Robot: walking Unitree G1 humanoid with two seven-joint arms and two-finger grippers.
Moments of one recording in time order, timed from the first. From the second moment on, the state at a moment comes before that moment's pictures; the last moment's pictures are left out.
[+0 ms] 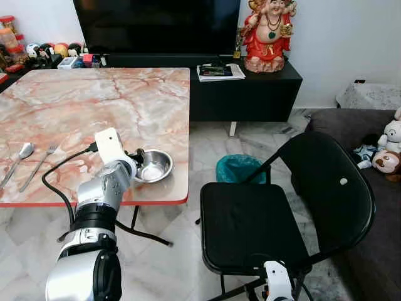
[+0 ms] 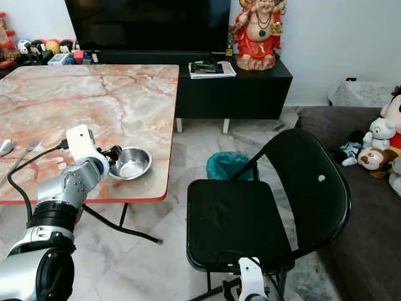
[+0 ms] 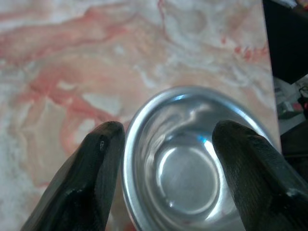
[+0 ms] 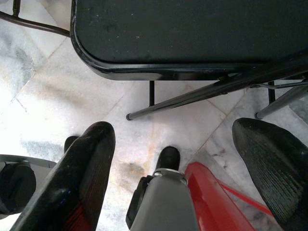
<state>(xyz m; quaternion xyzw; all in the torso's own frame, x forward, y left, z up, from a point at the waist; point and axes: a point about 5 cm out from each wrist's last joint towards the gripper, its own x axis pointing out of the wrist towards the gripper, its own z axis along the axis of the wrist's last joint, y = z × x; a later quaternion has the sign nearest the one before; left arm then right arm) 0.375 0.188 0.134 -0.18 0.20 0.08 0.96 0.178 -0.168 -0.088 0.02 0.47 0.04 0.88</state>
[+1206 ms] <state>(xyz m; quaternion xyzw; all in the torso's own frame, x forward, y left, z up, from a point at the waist) 0.374 0.187 0.121 -0.20 0.24 0.11 0.94 0.179 -0.167 -0.088 0.02 0.47 0.04 0.88</state>
